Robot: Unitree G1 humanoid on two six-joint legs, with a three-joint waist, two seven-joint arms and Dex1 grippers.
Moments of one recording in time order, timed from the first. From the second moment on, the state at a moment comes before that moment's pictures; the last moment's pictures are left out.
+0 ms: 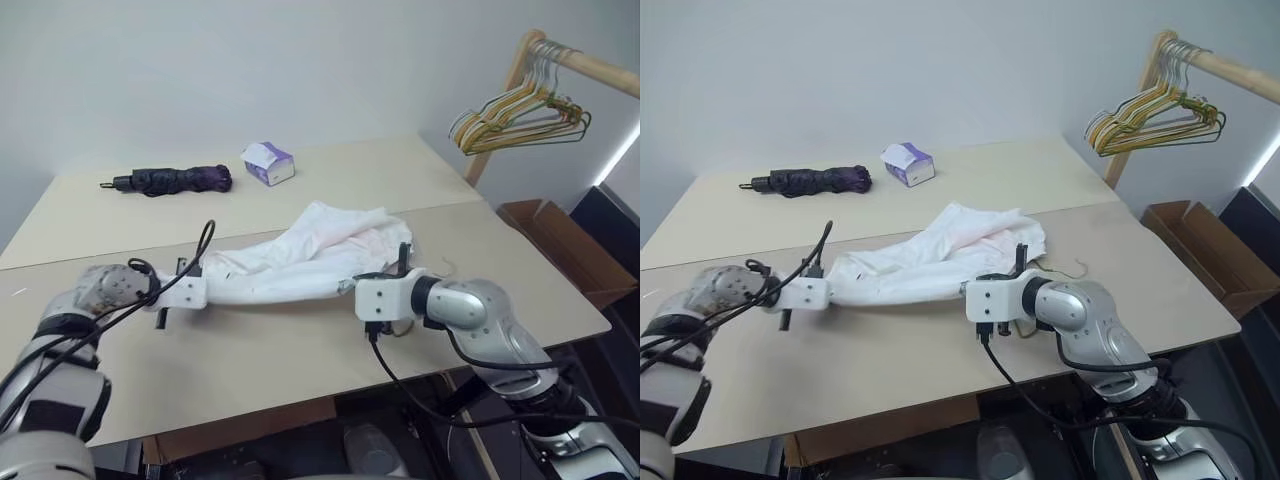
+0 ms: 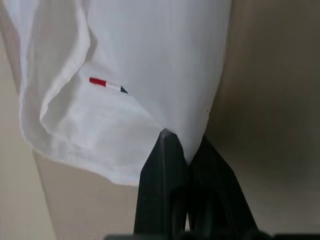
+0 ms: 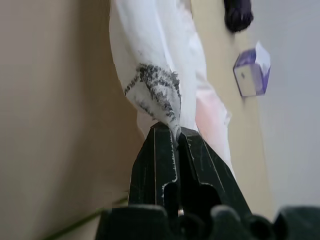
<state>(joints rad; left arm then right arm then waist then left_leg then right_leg) -0.66 0.89 -0.34 0.96 0.28 -0.72 -1.15 -0.33 -0.62 0.35 -0.41 -0.39 0.16 0.86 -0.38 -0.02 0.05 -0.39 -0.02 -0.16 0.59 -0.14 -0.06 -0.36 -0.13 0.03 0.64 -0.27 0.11</state>
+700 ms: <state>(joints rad) -0.33 1.04 -0.05 0.11 -0.30 0.05 -1.30 -0.85 -0.65 0.34 0.25 -0.12 -0.31 1.04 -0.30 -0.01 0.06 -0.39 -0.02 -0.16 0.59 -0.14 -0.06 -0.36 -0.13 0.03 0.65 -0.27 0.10</state>
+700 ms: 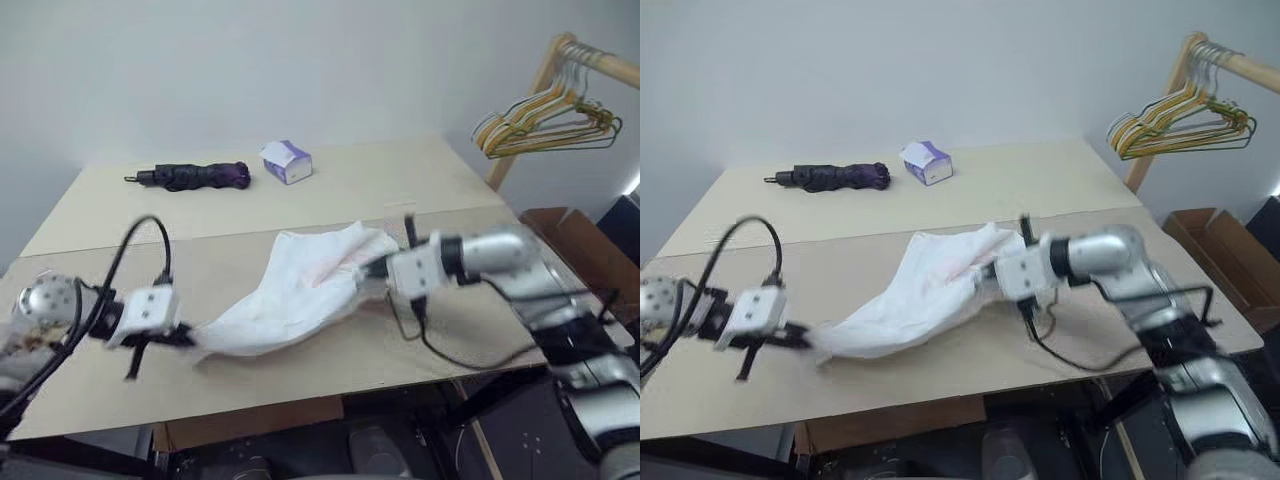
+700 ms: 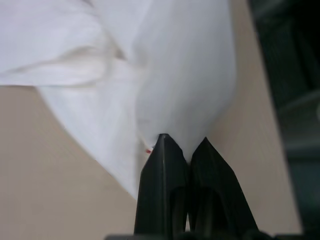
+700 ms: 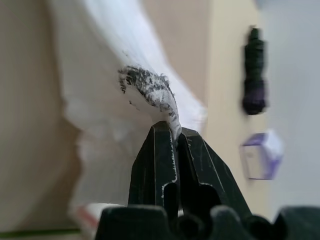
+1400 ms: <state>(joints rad) -0.98 0.91 -0.05 0.93 0.11 -0.65 -0.47 -1.32 -0.47 0.50 1.17 -0.71 -0.81 -0.42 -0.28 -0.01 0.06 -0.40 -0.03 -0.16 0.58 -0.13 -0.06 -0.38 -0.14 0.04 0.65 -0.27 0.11</state>
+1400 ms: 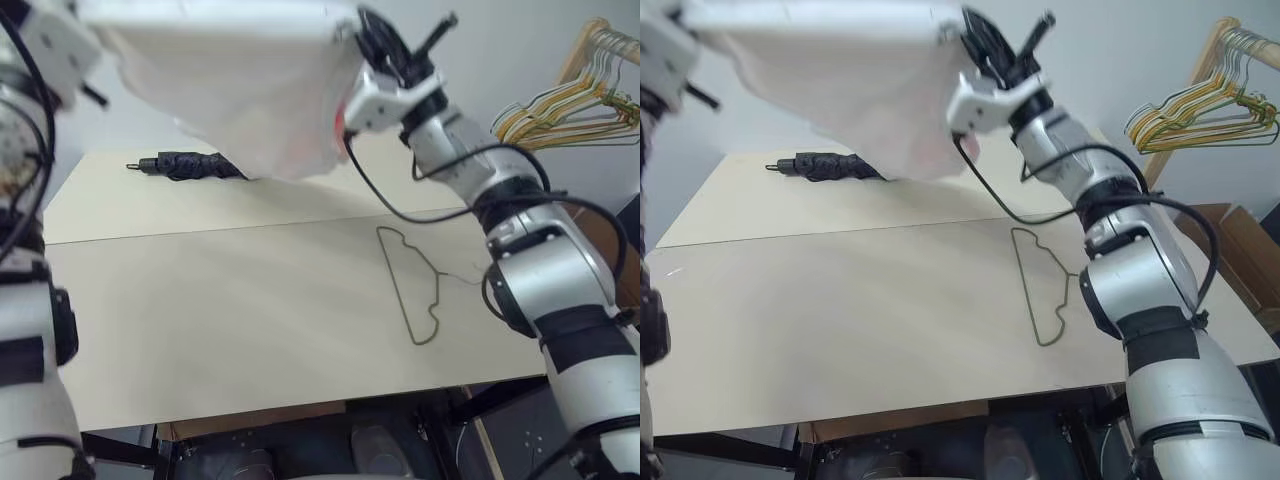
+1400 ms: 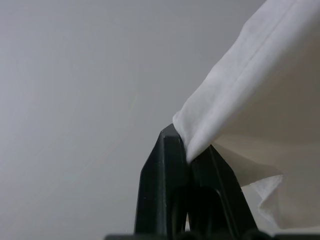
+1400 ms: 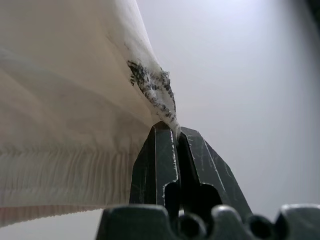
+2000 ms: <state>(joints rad) 0.09 1.21 0.10 -0.04 -0.39 -0.11 -1.27 -0.80 -0.70 0.59 0.87 -0.71 -1.22 0.07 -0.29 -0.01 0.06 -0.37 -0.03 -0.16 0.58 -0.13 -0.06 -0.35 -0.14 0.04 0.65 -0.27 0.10</state>
